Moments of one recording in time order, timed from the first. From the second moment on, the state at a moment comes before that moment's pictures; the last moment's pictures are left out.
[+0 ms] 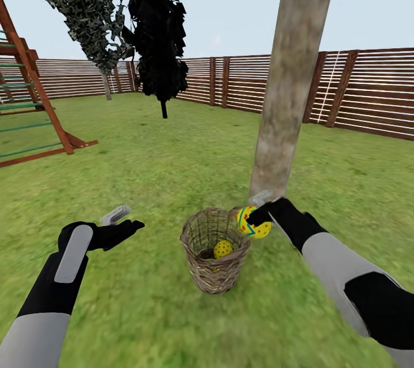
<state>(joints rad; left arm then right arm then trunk) -0.60 0.10 0.11 -1.33 0.91 1.00 0.49 -1.07 -0.06 0.39 -0.49 0.14 0.57 0.30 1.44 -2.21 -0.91</state>
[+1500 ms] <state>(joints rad) -0.60 0.10 0.11 -1.33 0.91 1.00 0.49 -1.06 -0.15 -0.02 -0.26 0.13 0.41 -0.13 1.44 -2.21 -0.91</state>
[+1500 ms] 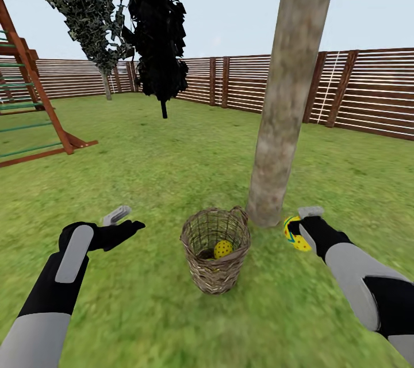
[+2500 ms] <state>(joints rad) -0.60 0.10 0.04 -1.34 0.91 1.00 0.49 -1.04 -0.14 -0.02 -0.10 0.00 0.15 -0.22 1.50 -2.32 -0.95</state>
